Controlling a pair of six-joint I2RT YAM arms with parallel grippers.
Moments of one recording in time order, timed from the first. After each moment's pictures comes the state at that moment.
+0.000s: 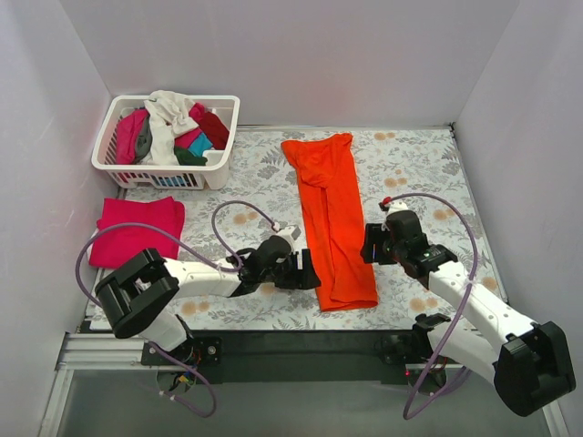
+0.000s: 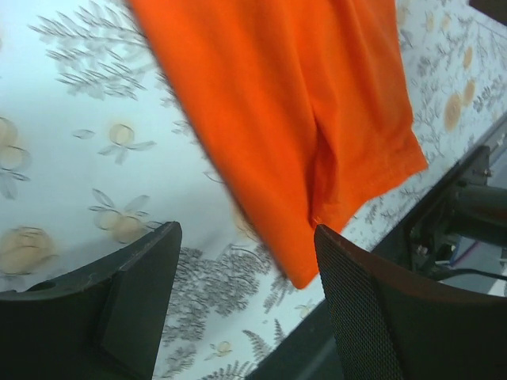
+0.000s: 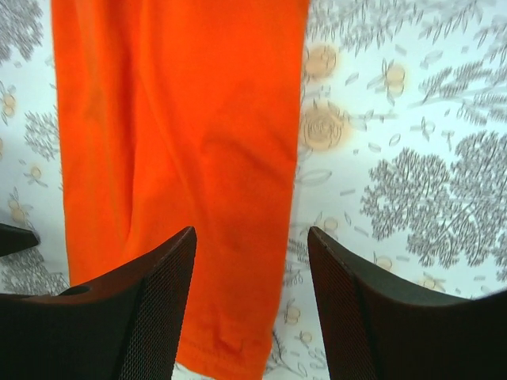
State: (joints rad) left arm -0.94 1.51 0.59 0.22 0.10 -0.83; right arm 0.45 0.99 0.56 -0.35 0.02 0.33
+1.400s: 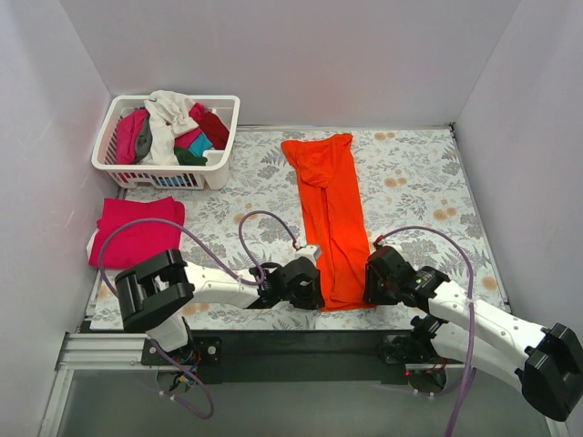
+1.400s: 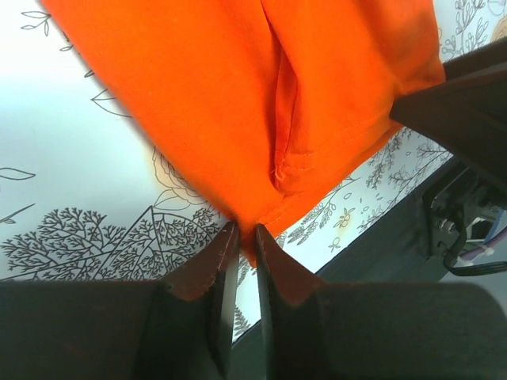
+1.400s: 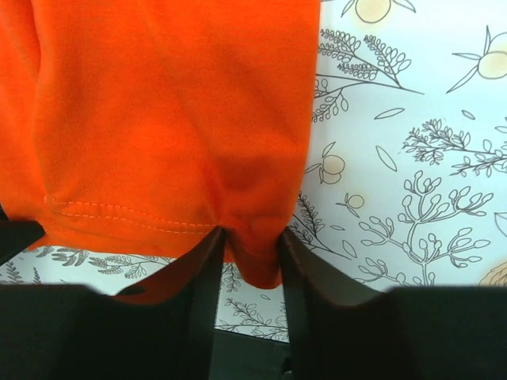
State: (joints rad) left arm -1.19 1.60 0.69 0.10 -0.04 -0.93; right arm 0.76 0.86 0.41 -0.64 0.12 0.70
